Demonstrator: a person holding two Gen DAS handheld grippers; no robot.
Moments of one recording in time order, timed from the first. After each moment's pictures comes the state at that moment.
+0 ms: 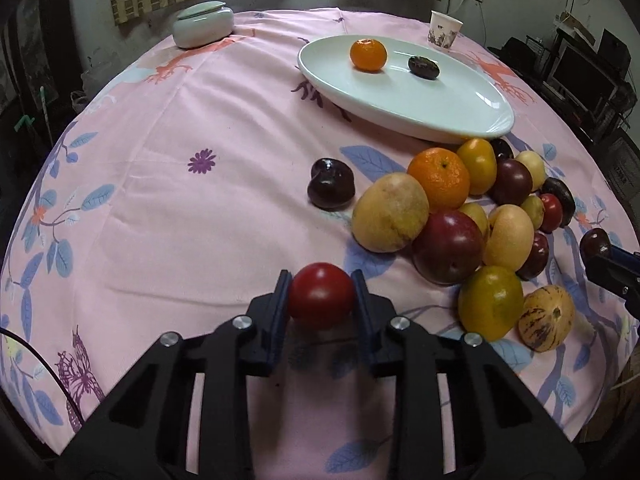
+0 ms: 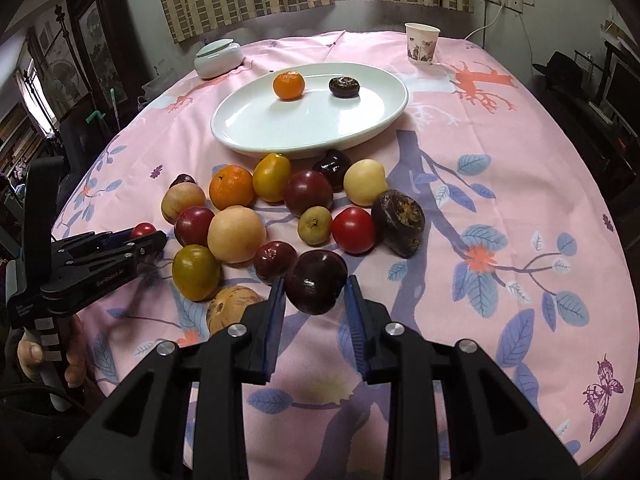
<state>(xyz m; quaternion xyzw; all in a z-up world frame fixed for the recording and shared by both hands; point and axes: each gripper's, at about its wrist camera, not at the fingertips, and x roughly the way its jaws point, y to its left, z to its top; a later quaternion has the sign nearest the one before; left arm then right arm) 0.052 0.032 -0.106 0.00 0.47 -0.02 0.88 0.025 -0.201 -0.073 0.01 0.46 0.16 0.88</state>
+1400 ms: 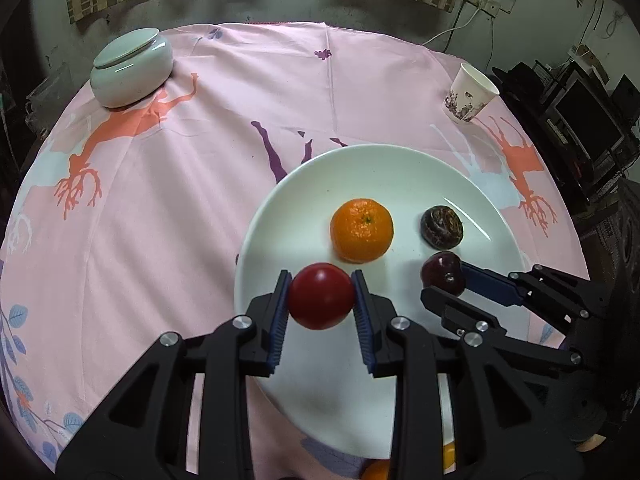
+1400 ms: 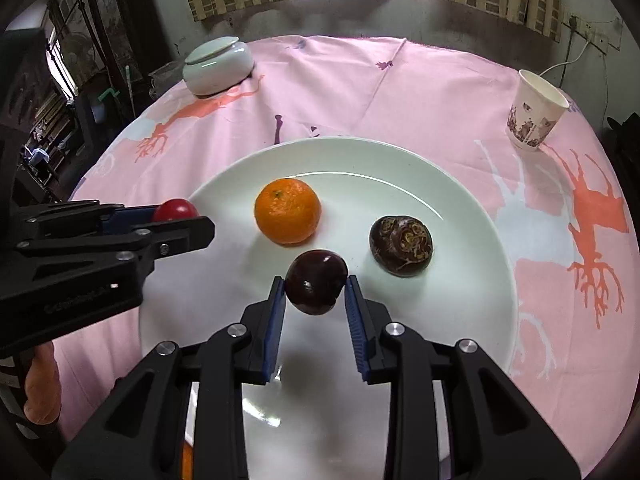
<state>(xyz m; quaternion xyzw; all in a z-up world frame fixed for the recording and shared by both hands) 0.294 0.017 -0.054 -0.05 0.51 -0.06 0.86 0.287 -0.122 -0.071 -0.04 0.48 0.23 0.84</state>
